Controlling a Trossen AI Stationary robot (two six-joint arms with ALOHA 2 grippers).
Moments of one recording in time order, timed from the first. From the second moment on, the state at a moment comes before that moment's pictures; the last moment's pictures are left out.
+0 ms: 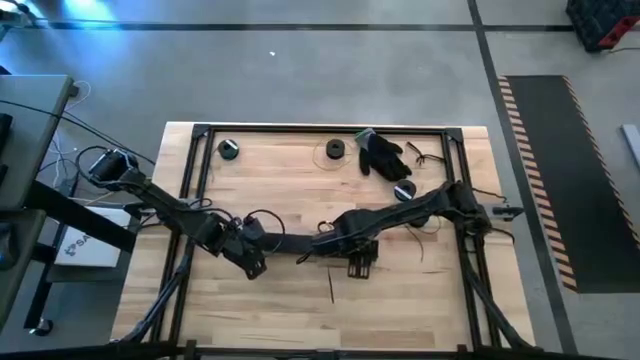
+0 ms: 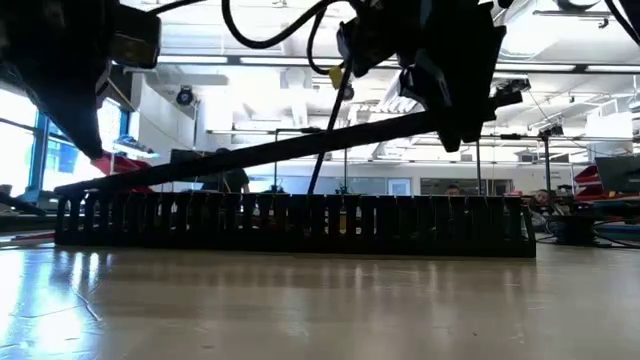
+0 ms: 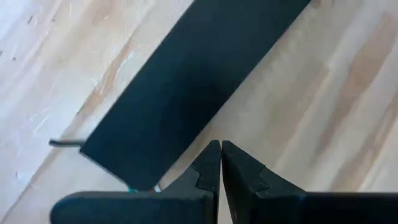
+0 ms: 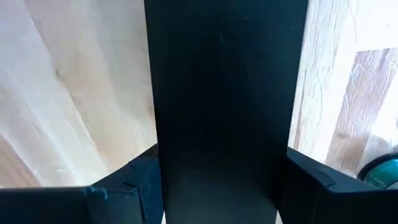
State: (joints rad) left arm -0.49 1.34 0.81 -0.71 -0.26 -1.04; right arm 0.25 2.13 1.86 -1.49 -0.05 0.36
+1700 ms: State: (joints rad) left arm -0.39 1.34 0.61 -0.45 -0.29 -1.01; right arm 0.25 2.13 1.82 -1.46 -0.09 0.38
